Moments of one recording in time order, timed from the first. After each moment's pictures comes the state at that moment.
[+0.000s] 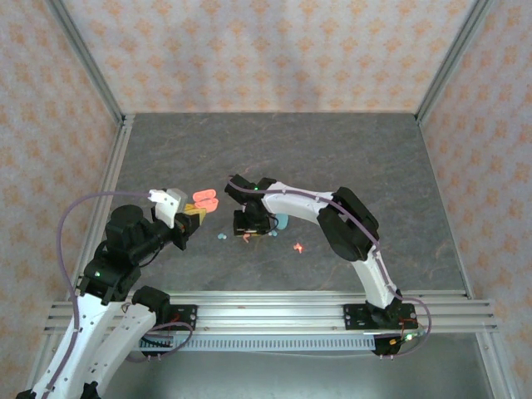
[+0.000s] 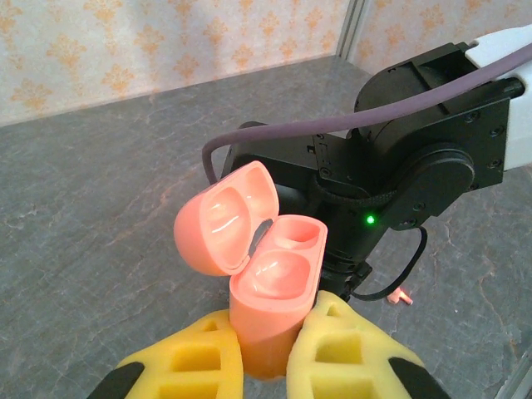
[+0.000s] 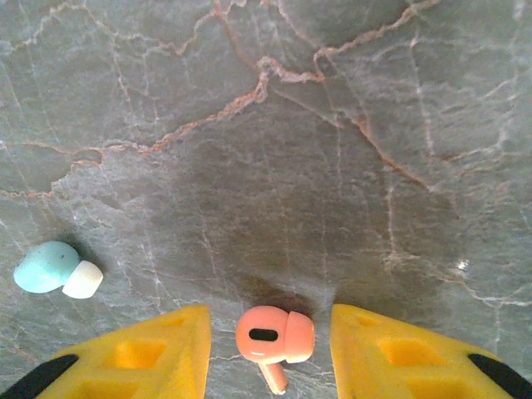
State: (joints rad) left arm -0.27 0.49 0.72 -0.60 0.34 -0.02; right arm 0.91 2.14 1.61 -0.82 -0.20 0.77
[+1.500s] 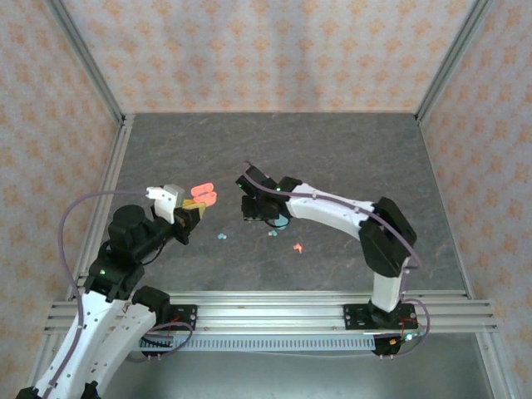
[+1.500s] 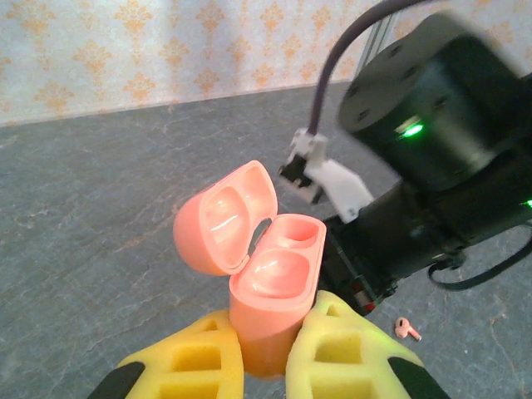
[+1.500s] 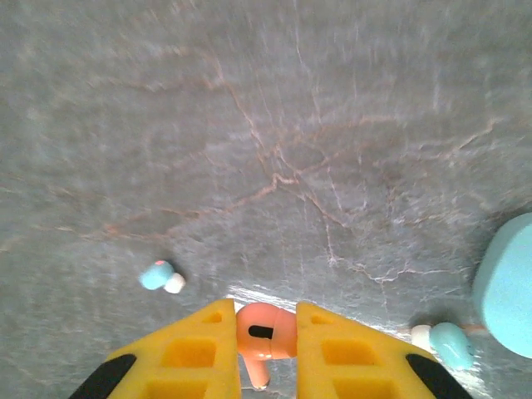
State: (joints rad) left arm -0.27 0.51 0.67 -0.48 0.29 -0.11; right arm 0.92 1.81 1.42 -0.64 0.04 0.79
